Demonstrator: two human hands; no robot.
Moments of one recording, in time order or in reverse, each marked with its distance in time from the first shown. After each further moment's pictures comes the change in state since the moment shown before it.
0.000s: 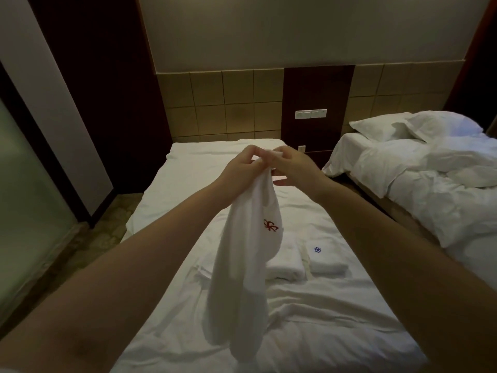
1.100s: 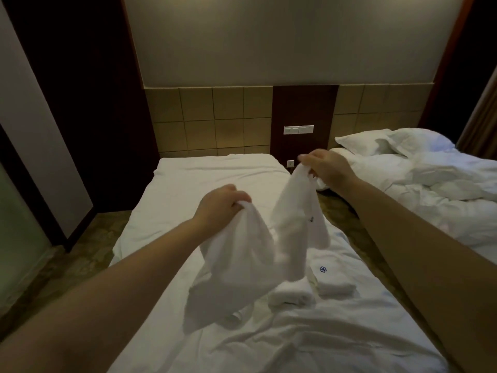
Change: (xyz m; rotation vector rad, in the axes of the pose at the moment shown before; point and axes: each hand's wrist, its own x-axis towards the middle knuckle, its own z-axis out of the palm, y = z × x) left_hand 0.032 -0.093 -0.076 0.668 -0.050 0.255; right_hand 0.066 0.002 -0.014 -0.369 0.330 0.061
